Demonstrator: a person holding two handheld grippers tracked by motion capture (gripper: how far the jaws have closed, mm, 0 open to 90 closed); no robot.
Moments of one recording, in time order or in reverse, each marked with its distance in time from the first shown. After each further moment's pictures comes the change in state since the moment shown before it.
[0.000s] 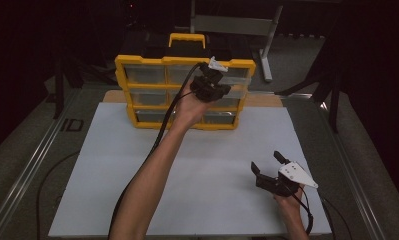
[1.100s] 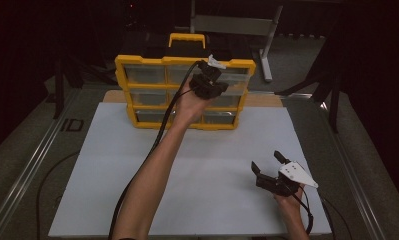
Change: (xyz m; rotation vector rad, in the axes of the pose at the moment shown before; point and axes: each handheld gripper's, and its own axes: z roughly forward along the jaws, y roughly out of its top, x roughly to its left) left arm 0.010 0.000 0.007 0.011 0.033 -0.019; right arm -0.001 0.000 0.001 0.001 -0.004 -0.002
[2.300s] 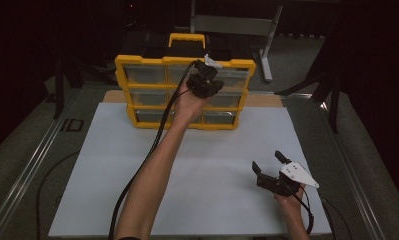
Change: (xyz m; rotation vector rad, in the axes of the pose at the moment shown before) left arm 0.009 -0.005 0.004 -0.011 0.077 -0.038; right arm -0.002 0.000 -0.001 -0.001 -0.006 0.006
